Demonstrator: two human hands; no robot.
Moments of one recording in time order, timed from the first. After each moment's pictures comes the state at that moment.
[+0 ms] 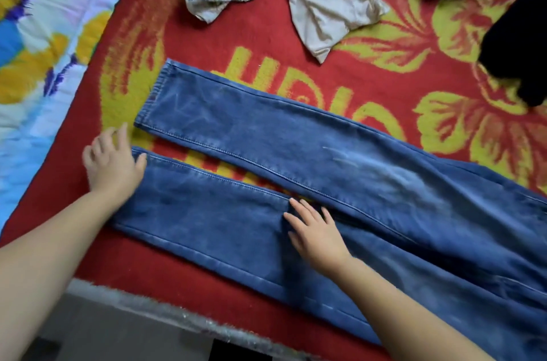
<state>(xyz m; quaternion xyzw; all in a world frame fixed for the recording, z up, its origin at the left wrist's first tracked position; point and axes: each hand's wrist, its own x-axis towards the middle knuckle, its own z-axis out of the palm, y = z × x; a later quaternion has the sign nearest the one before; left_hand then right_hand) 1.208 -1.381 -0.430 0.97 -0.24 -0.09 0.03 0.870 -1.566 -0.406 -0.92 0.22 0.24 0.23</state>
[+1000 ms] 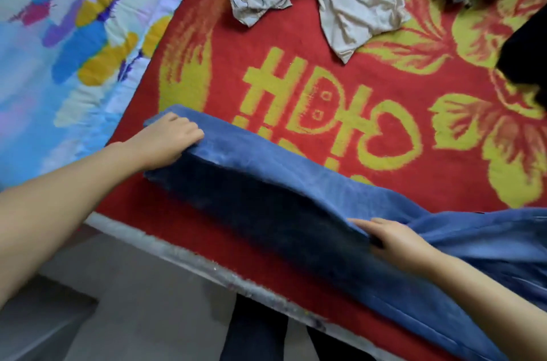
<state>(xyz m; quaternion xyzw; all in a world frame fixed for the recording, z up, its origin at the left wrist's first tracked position) 1.219 -1.384 -0.333 0.70 -0.70 -0.08 -0.10 0.794 -1.616 -0.316 -0.89 0.19 0.31 0.28</state>
